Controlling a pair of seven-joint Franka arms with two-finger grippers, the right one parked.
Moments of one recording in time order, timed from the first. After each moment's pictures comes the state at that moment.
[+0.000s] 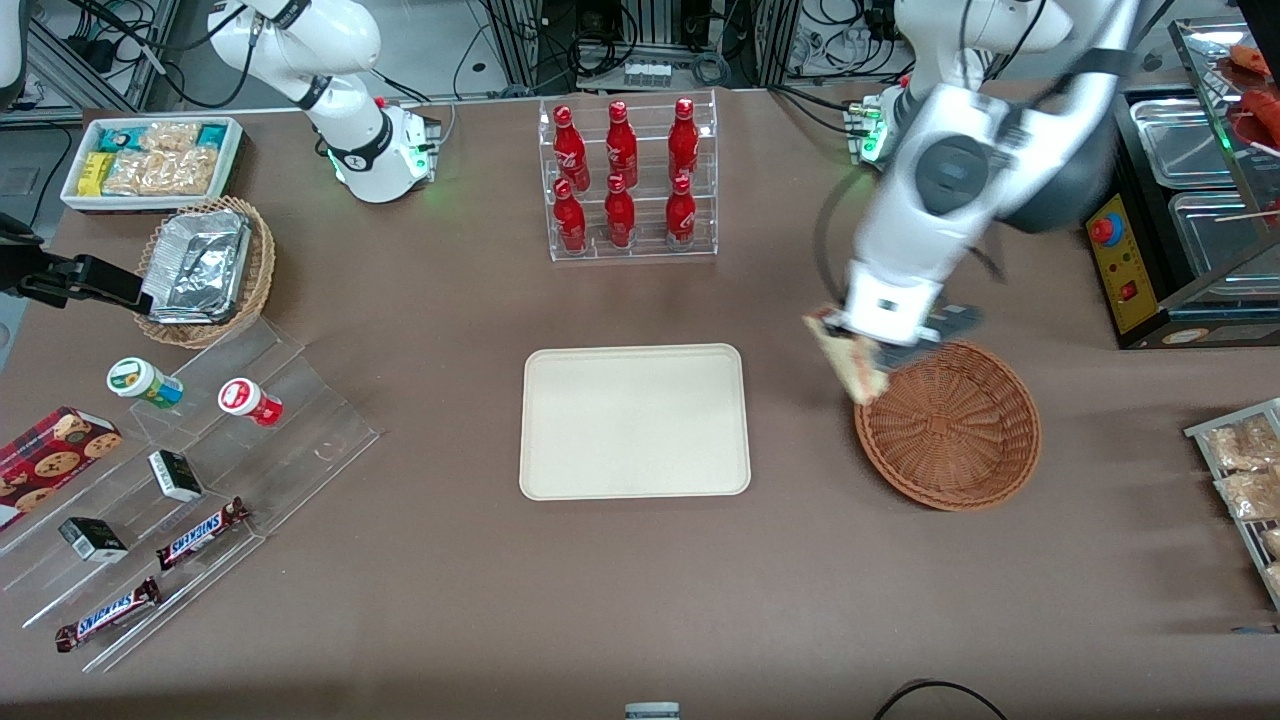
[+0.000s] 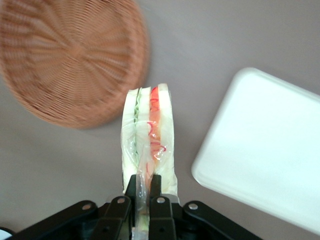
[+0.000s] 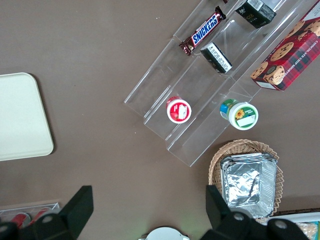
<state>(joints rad) -0.32 0.10 -0.24 -1.90 0.04 1.93 -0.95</state>
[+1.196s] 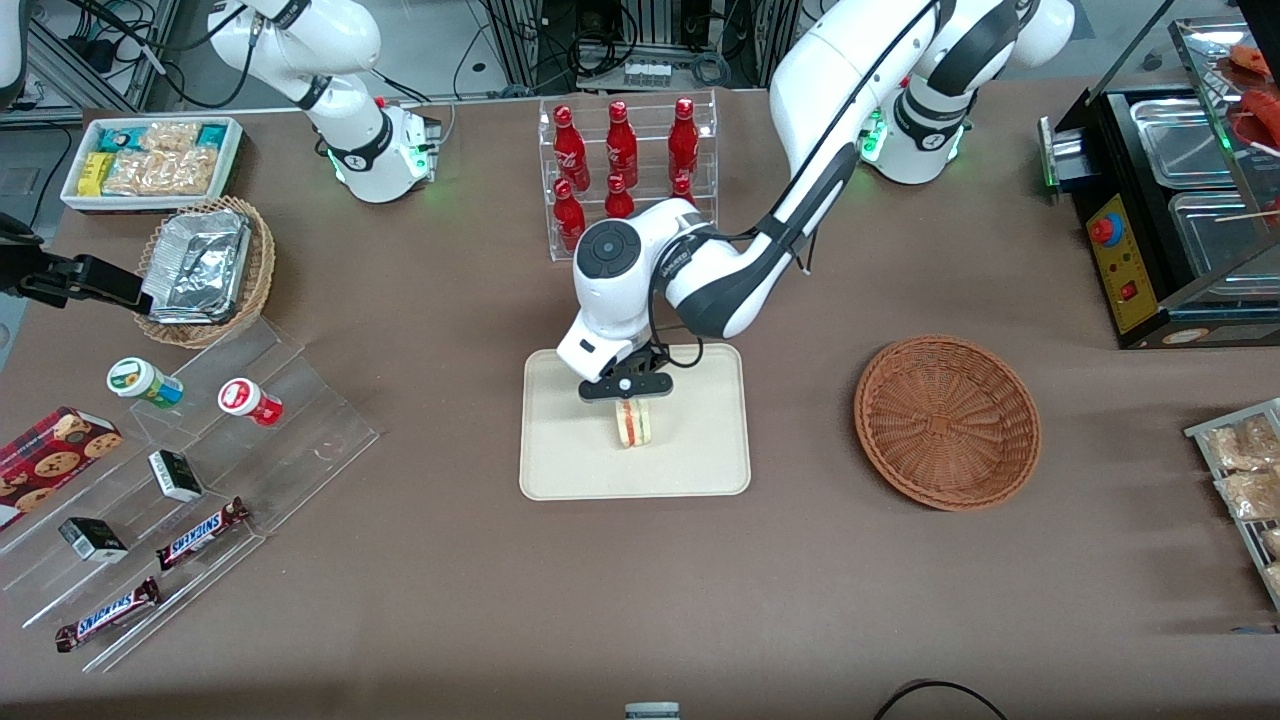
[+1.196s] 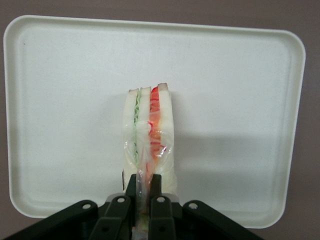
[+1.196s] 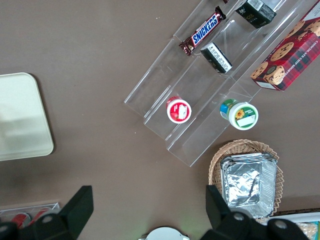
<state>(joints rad) -0.67 0.77 -0.24 -1.34 0.22 2.11 -1.01</state>
